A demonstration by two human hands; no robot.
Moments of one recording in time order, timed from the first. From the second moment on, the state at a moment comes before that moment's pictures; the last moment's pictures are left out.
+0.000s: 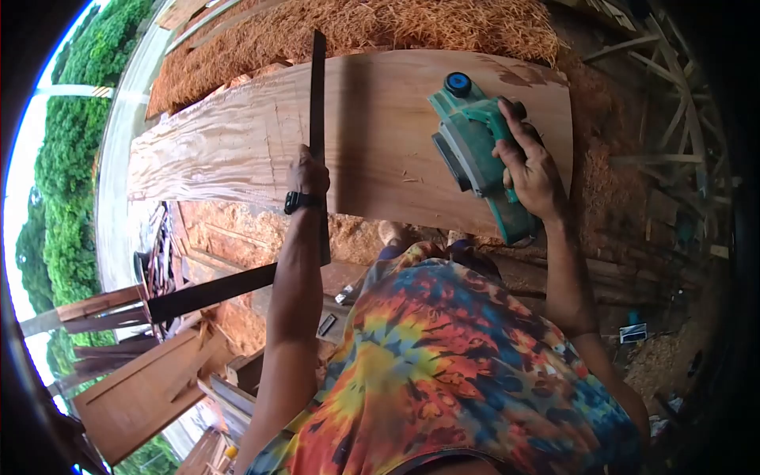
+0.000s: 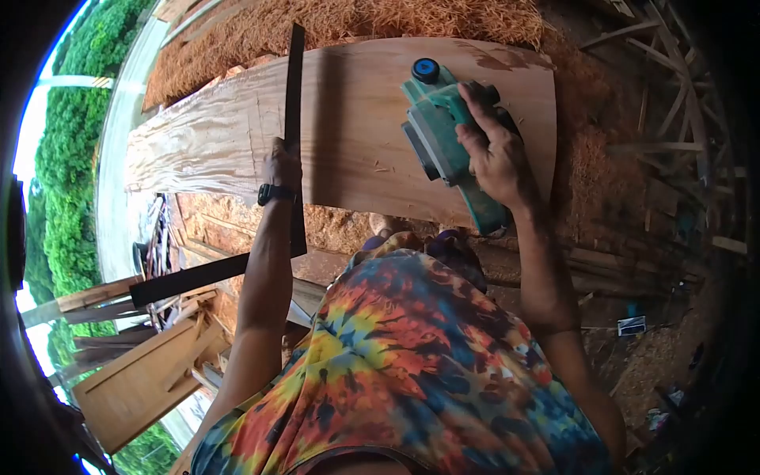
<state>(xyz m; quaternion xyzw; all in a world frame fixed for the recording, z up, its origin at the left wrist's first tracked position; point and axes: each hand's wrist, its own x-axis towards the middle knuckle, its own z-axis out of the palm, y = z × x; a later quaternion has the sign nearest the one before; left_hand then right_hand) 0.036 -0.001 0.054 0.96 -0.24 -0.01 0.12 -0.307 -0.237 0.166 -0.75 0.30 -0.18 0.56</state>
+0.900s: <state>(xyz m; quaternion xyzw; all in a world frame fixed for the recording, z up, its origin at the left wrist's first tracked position) 0.048 -0.020 0.068 0.94 -0.33 -0.04 0.08 -0.310 -0.253 0.126 -0.80 0.26 -0.27 0.47</state>
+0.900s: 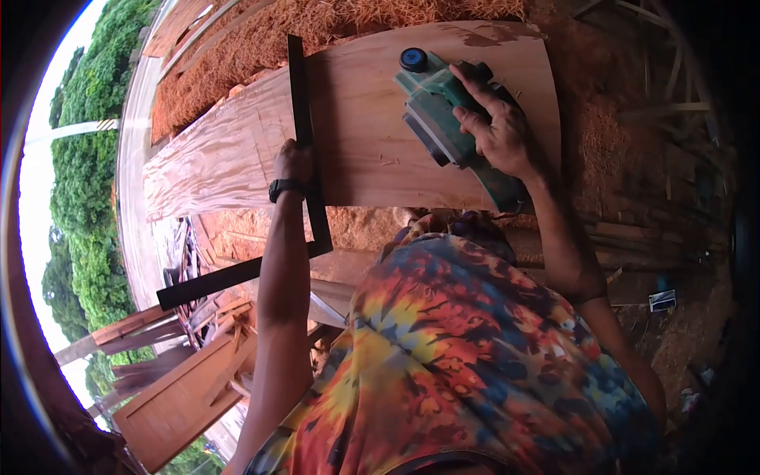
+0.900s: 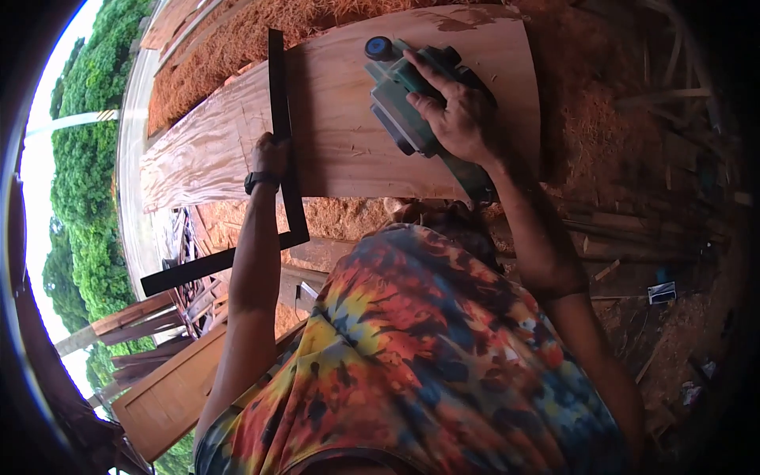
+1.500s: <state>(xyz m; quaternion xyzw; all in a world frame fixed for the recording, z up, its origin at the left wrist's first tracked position) 0.100 0.049 0.080 0.96 -0.27 -0.04 0.11 -0.312 -0.241 0.150 -0.72 0.30 -0.21 0.59</state>
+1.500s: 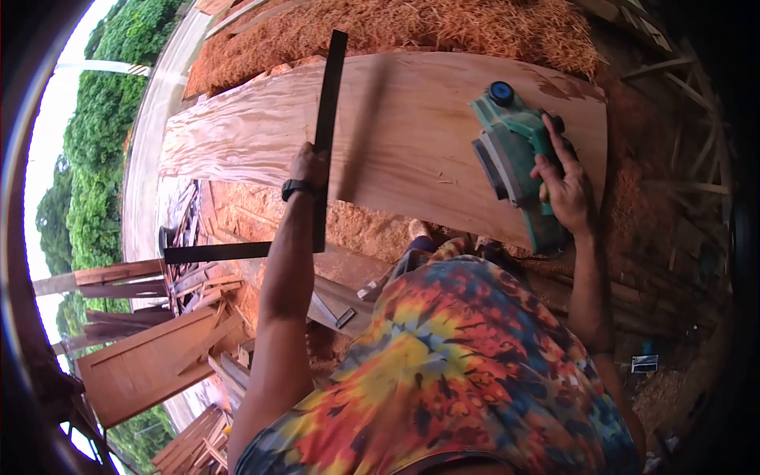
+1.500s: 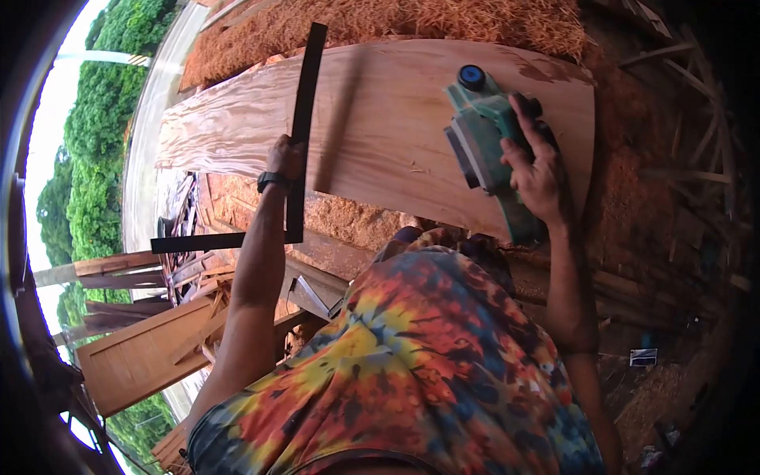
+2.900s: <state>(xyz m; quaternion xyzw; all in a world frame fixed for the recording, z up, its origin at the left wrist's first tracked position) 0.326 0.166 0.096 0.99 -0.15 -0.06 0.01 -0.300 -0.213 0.146 -0.69 0.38 -0.24 0.57</state>
